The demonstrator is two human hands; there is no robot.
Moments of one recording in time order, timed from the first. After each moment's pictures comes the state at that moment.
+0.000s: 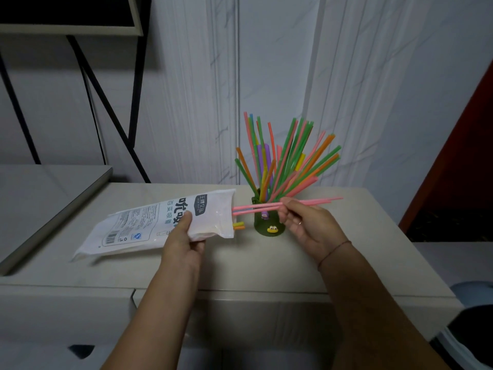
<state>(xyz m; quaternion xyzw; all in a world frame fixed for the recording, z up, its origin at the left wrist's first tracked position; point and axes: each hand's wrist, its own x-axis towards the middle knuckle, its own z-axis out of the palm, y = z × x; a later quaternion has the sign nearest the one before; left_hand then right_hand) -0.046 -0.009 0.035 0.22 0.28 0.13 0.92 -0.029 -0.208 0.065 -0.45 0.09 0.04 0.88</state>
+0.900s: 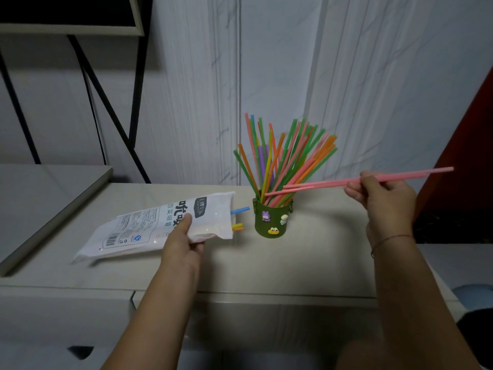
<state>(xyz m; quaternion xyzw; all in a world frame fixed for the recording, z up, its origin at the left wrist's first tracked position) -0.044 -0.006 0.036 0.22 0.32 0.13 0.91 -0.015 -0.287 0.092 -0.58 0.10 -0.30 0.75</state>
